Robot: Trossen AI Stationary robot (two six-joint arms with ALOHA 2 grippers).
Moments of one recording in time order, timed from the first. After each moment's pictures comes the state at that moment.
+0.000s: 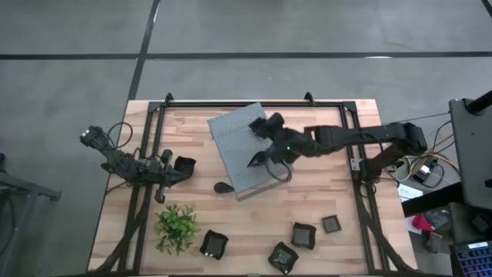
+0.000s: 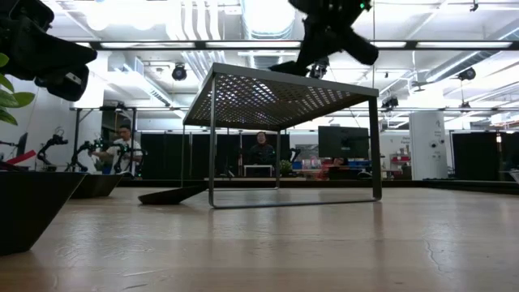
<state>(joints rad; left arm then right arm) -0.64 0.05 0.06 -0.08 -0.61 -0.14 0.00 1.51 1.31 -0.62 0.55 -0.99</state>
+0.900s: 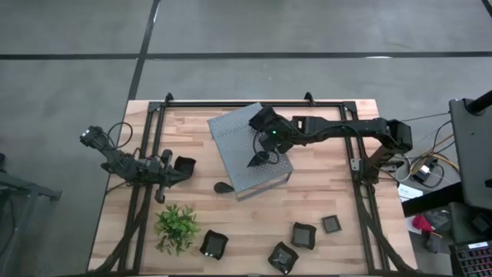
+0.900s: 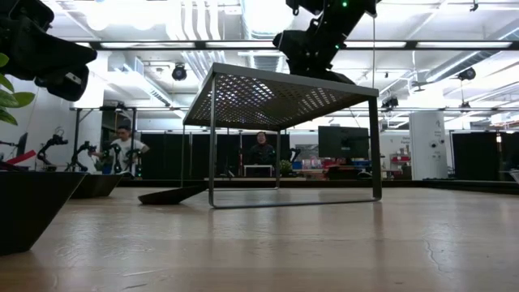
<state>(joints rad) -0.64 0.05 0.06 -0.08 -0.61 -0.14 -0.16 1.63 1.30 -0.51 0.45 -1.11</state>
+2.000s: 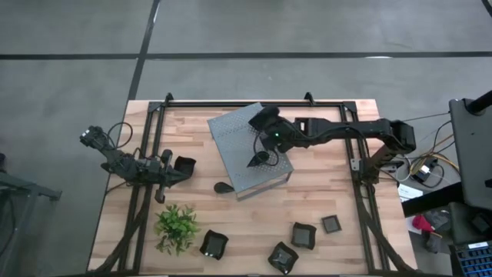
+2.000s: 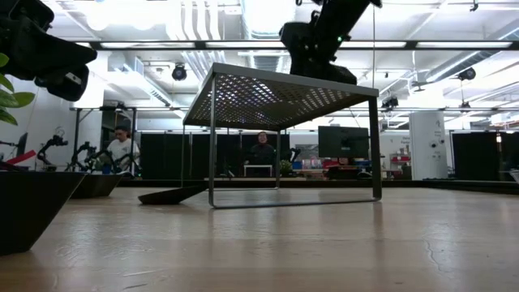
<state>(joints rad) -0.64 0.05 0.06 -0.08 -0.61 -0.14 -0.13 1.61 1.30 -0.52 0.57 -1.01</state>
